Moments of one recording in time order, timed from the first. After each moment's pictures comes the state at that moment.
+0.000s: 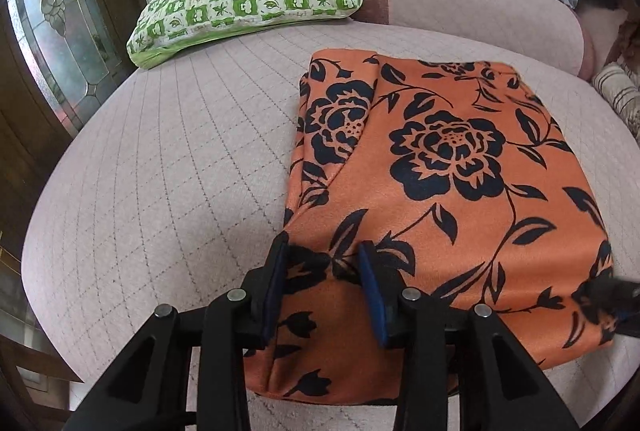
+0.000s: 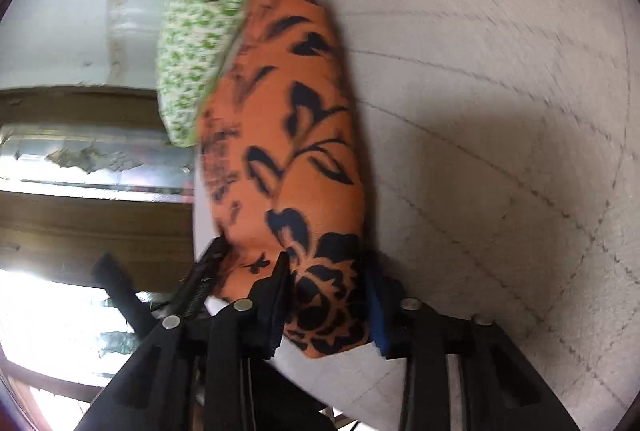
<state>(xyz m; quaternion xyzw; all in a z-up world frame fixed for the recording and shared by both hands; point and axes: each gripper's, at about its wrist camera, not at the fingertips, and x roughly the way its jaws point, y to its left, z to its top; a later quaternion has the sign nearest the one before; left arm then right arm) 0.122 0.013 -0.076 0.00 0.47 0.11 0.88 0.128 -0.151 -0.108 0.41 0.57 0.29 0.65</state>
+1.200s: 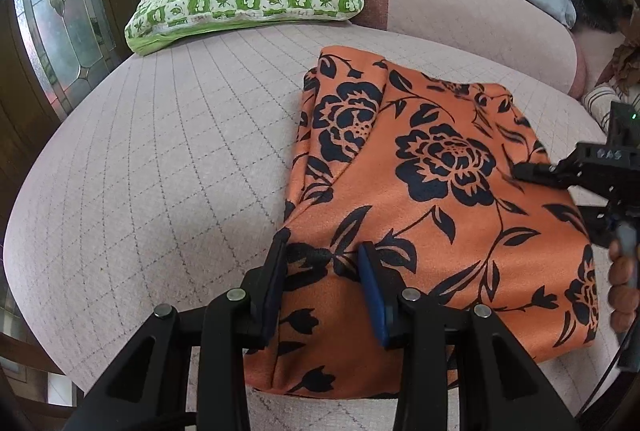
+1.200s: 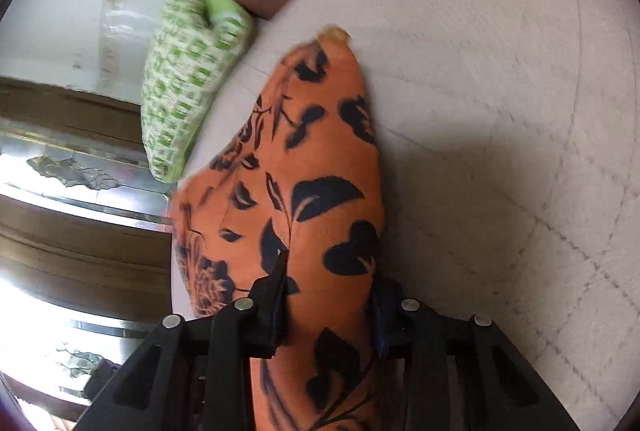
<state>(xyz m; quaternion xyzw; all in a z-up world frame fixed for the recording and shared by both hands) 0.117 0.025 -0.073 -0.04 0.46 0.09 0.88 0.236 -0.123 -0.126 0.38 0.55 0.26 0.70</state>
